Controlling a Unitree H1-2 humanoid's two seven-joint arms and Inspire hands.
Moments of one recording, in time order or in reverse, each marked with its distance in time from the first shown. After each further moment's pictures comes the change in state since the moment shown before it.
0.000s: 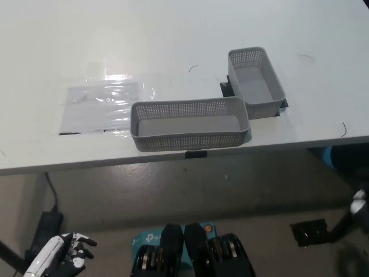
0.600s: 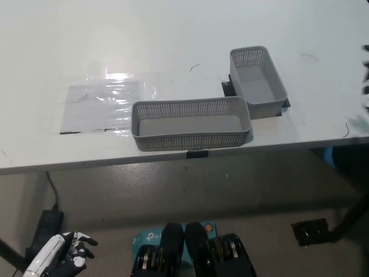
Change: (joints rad) left_arm -0.010 0.000 0.007 -0.011 0.006 0.017 -0.027; right_arm -0.383 -0.288 0.162 0.004 0.029 0.061 0.279
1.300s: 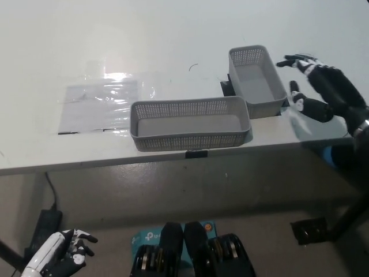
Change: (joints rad) left_arm -0.012 0.000 0.008 -0.002 0.006 0.029 -0.019; right_arm -0.257 0.006 0.281 0.348 -0.144 -0.070 0.131
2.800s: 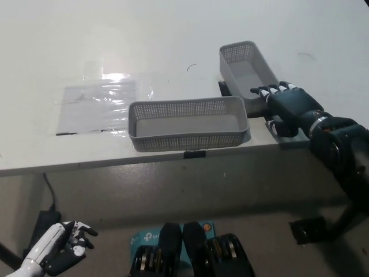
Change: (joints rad) left_arm -0.029 0.008 0.004 -0.033 0.011 0.015 -0.017; right_arm -0.131 0.085 0.207 0.267 -0.301 0.091 0.159
